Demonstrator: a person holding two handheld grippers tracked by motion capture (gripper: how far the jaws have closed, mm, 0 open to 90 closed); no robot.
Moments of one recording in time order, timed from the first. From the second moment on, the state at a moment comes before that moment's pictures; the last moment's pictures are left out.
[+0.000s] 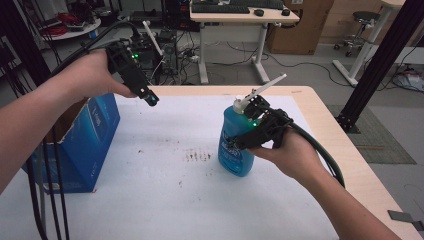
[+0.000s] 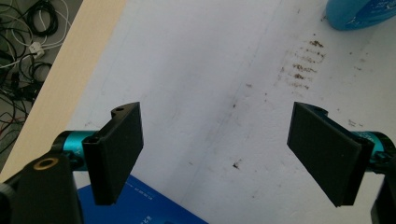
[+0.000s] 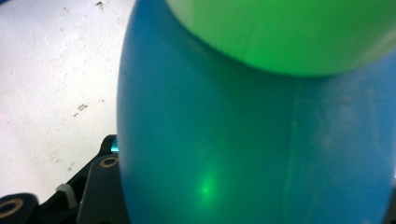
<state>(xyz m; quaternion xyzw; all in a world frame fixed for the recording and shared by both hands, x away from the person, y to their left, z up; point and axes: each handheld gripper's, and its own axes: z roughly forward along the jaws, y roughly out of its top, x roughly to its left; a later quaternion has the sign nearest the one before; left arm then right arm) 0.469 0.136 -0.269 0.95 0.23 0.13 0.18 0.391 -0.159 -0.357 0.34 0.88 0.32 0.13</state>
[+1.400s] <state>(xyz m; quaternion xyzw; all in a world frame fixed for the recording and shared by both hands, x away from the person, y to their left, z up) 0.429 0.108 -0.202 0.97 0.08 0.08 0.22 0.411 -0.131 -0.294 0.16 0.92 0.37 0.04</state>
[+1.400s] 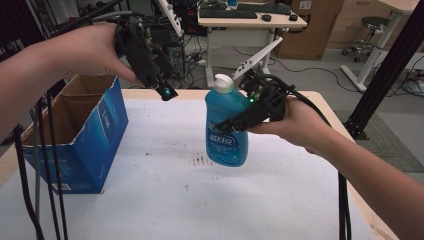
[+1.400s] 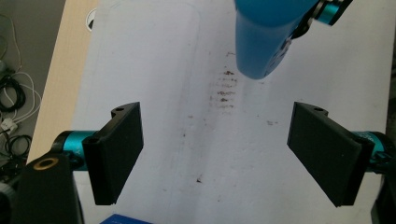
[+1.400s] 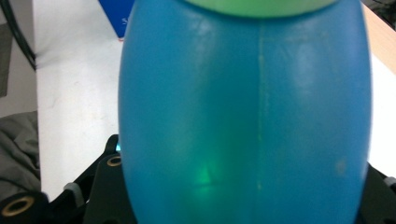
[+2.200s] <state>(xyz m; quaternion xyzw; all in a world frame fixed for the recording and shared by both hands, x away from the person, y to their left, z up) 0.401 0.070 -0.194 0.98 -0.02 0.04 0.20 0.404 -0.084 -0.276 0.05 0.92 0.38 -0.02</state>
